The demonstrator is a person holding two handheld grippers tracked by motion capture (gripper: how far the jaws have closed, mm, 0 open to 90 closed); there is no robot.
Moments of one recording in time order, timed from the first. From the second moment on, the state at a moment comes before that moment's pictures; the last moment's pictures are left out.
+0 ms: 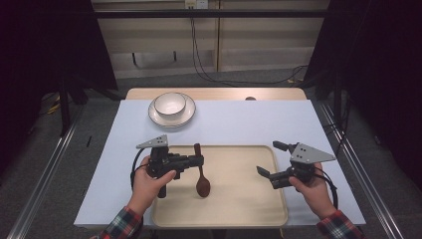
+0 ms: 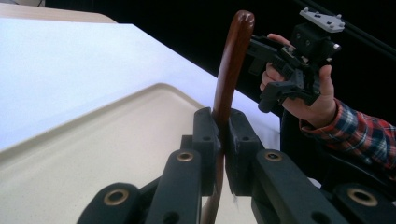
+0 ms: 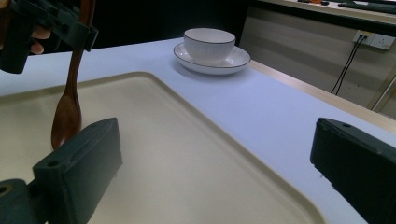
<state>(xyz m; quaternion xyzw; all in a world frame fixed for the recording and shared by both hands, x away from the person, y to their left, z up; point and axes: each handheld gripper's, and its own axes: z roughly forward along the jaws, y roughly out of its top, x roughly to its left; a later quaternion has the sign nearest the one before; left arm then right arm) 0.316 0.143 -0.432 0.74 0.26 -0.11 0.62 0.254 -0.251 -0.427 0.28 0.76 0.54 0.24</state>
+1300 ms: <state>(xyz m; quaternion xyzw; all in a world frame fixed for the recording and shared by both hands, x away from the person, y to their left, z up) 0.322 0.145 -0.446 0.75 0.28 -0.06 0.60 0.254 -0.250 -0.429 0.28 0.76 0.54 0.23</state>
